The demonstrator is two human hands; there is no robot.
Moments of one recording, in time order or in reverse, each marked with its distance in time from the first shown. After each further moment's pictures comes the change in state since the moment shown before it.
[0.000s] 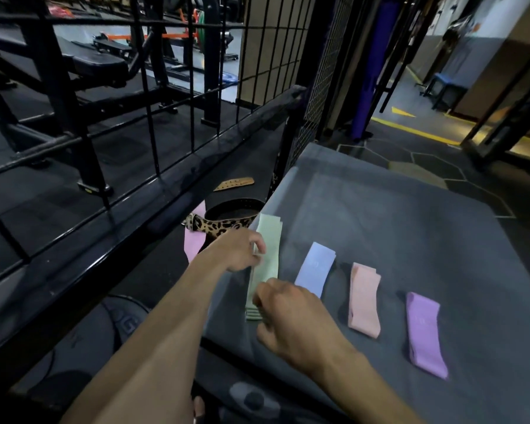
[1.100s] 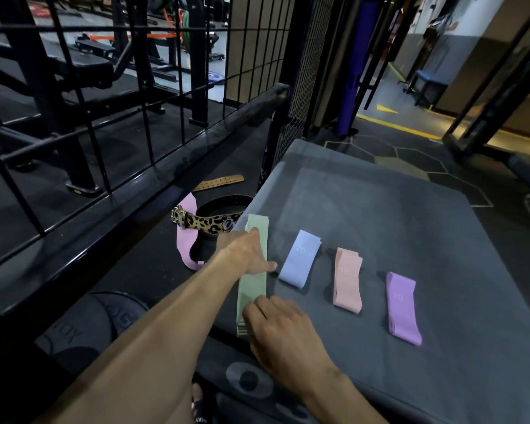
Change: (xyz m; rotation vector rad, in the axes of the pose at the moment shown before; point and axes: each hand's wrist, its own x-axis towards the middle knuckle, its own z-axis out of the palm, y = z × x) left_hand -0.012 0.048 0.029 0.545 0.005 -0.163; right_hand -0.047 -0.014 0.047 -0.254 0.242 -0.045
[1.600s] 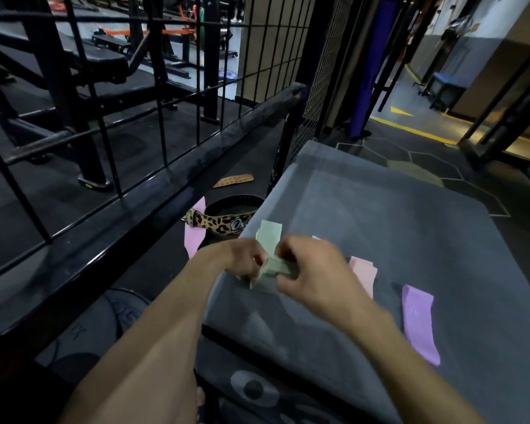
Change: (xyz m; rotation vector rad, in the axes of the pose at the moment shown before) left_hand 0.003 -0.047 -0.005 -0.566 -0.341 0.346; right_hand 0.073 0.056 -0.066 0.351 -0.114 0.209
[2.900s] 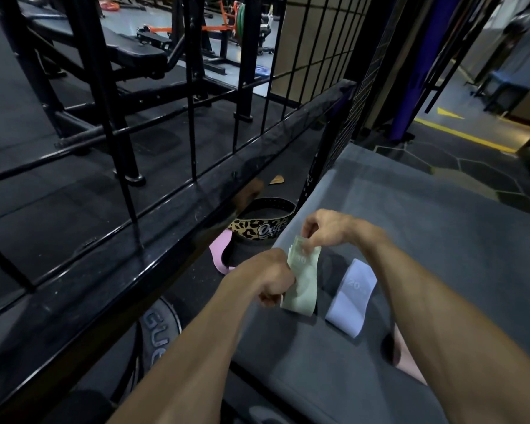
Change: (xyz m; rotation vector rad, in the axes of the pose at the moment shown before) left_hand 0.010 0.005 -0.004 -0.322 0.161 -0.423; right_hand 0.199 0.110 0.060 0.042 -0.552 0.193
